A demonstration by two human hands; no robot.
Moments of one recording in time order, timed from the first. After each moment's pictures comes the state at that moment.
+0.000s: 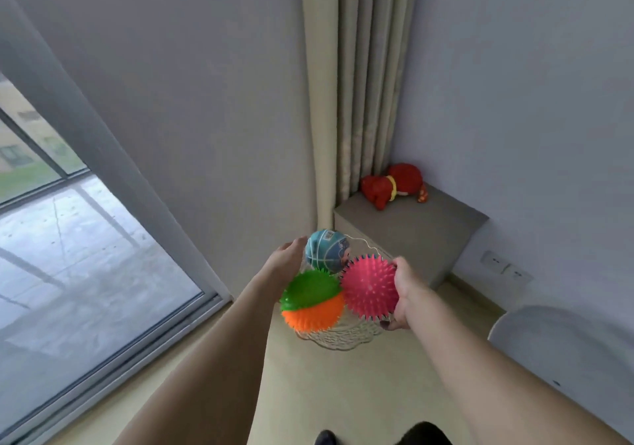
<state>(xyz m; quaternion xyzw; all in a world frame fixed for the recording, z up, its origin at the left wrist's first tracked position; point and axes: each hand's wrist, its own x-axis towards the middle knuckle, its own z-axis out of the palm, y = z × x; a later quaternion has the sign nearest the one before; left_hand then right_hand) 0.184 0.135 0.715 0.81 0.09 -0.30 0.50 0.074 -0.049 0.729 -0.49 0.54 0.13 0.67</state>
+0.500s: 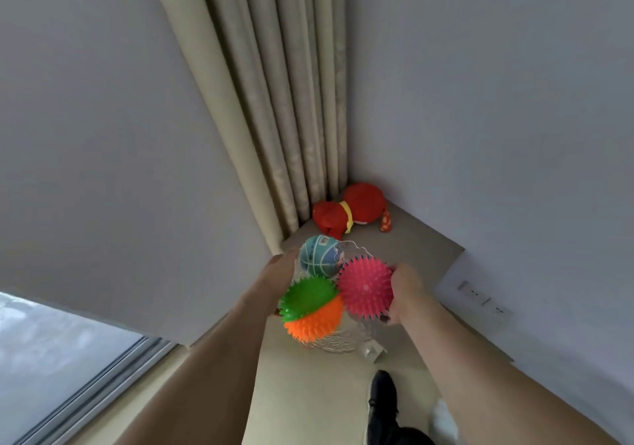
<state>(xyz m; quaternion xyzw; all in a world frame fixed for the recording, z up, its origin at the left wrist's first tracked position) 0.355 -0.124 0.650 0.79 0.15 -0.34 0.50 0.250 -0.311 0.662 -0.41 0.57 0.08 0.71</state>
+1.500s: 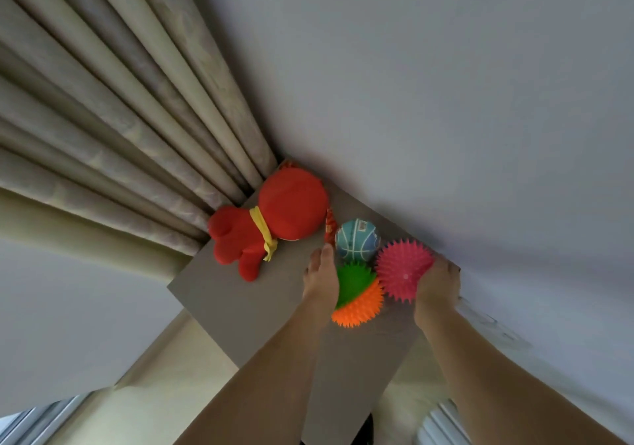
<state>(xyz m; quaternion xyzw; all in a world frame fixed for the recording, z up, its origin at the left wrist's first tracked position) 0.463 -0.457 0.374 0.80 0.16 -0.35 0.46 0.380 -0.600 0.375 -0.46 0.67 -0.14 0.57</state>
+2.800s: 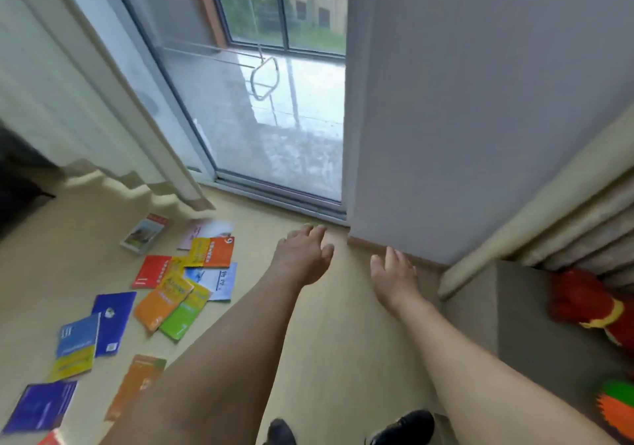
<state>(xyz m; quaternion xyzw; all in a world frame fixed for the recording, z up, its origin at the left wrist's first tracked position) 0.116 0.135 0.687 0.93 0.30 -0.12 0.18 0.203 -0.022 0.664 -0.92 -0.18 0.26 0.21</state>
